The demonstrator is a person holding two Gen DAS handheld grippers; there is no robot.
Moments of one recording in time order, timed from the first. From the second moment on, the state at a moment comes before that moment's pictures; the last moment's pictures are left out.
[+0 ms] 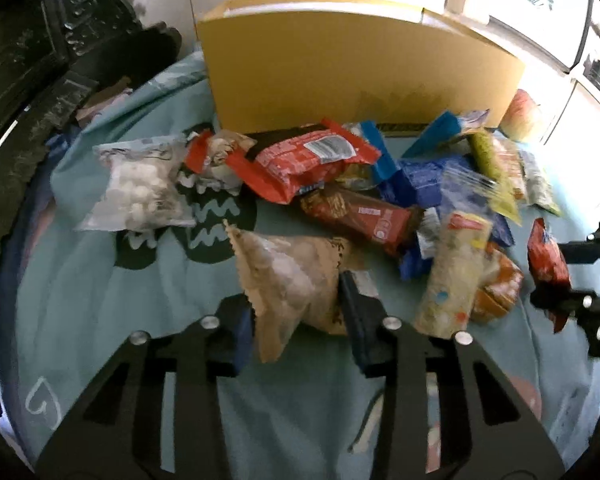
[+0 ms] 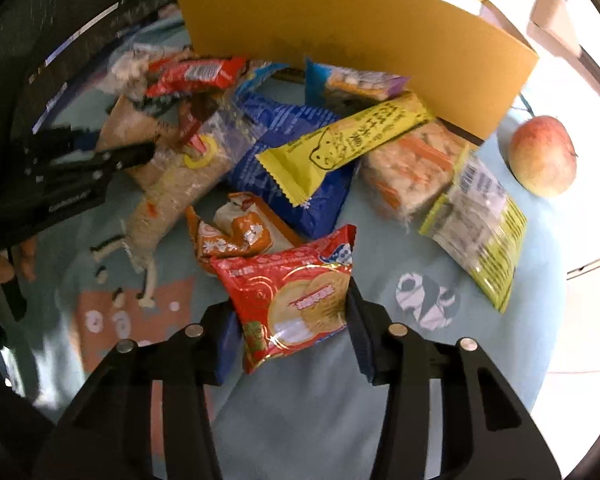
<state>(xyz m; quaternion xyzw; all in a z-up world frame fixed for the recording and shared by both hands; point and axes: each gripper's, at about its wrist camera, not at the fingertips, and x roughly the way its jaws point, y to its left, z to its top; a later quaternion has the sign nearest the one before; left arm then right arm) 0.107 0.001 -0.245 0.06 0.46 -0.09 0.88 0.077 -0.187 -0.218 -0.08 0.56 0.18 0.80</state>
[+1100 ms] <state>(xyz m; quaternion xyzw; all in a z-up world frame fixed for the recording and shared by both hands) 0.099 -0.002 -0.260 0.11 0.47 -0.10 0.87 0.052 -0.211 -0.214 -0.02 0.58 0.16 0.80</state>
